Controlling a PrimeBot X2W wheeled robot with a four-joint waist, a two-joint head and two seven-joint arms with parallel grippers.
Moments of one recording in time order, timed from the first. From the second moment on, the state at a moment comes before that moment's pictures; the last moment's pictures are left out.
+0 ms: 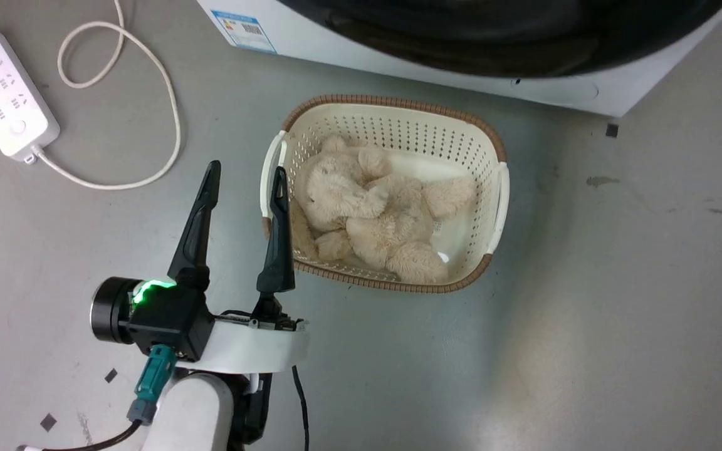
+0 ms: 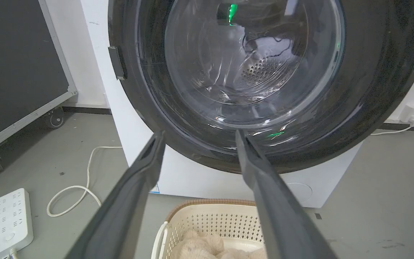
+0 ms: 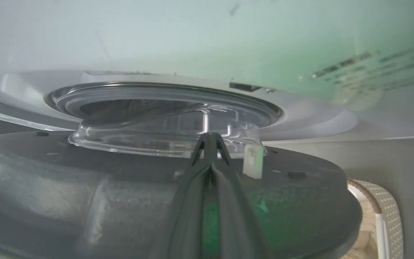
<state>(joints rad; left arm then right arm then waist) -0.25 0.05 -0.21 -0.14 -0.10 0.10 -0.23 -1.41 -0.14 -0.64 0.84 0.66 0.13 0.91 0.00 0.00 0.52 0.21</state>
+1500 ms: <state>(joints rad) 0.02 0.05 -0.17 -0.02 -0.15 0.04 -0.26 -0.59 -0.06 0.24 0.47 1.40 0.13 0.81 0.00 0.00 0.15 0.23</state>
